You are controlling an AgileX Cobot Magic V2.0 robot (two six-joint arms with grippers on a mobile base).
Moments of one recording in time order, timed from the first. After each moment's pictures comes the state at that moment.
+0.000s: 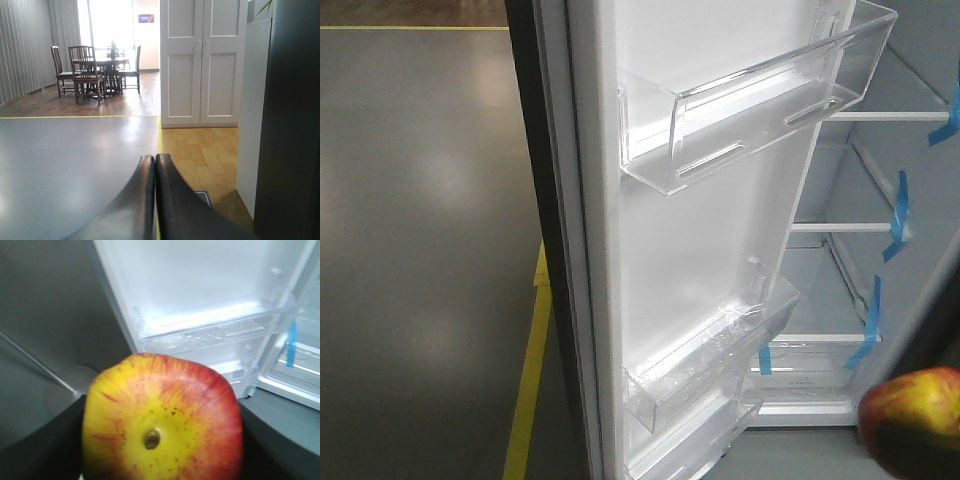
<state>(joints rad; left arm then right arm) 0.05 -0.01 0.02 0.00 0.00 -0.07 0.06 0.56 -0.69 0.49 1.04 -0.41</state>
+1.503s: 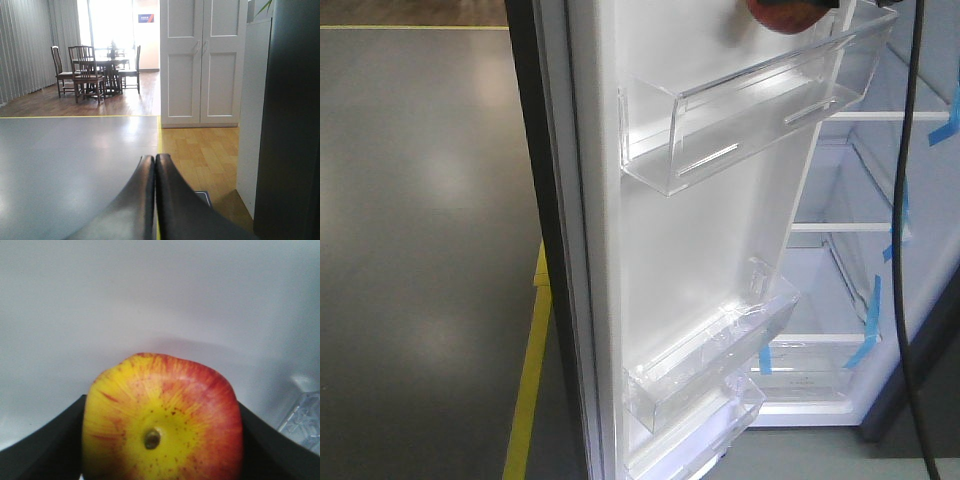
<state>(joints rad) 0.05 -0.01 0.02 0.00 0.00 -0.07 0.06 1.70 -2.00 0.64 1.07 -0.54</state>
